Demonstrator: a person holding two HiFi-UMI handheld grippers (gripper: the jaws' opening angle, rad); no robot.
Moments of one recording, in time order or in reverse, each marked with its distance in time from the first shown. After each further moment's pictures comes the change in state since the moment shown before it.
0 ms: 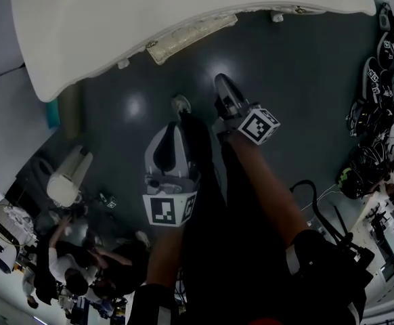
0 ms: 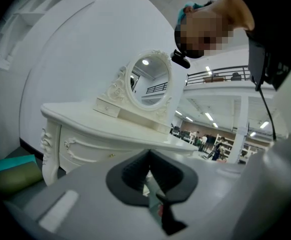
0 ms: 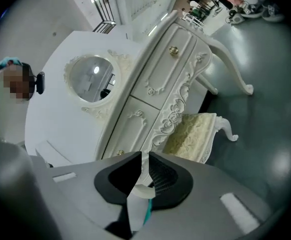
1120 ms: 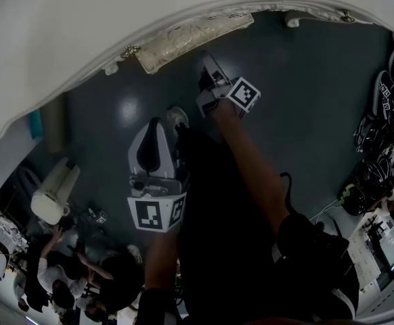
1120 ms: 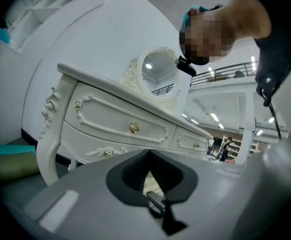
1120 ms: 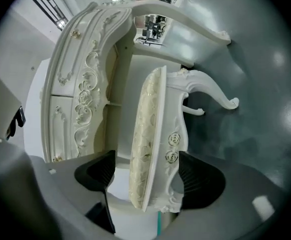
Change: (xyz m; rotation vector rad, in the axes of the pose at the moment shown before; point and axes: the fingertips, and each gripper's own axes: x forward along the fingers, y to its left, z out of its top) left arm 0.057 0.078 -0.120 -0.007 -0.059 0.050; right arm 0.142 -0.206 -0.058 0.216 -0.030 0.053
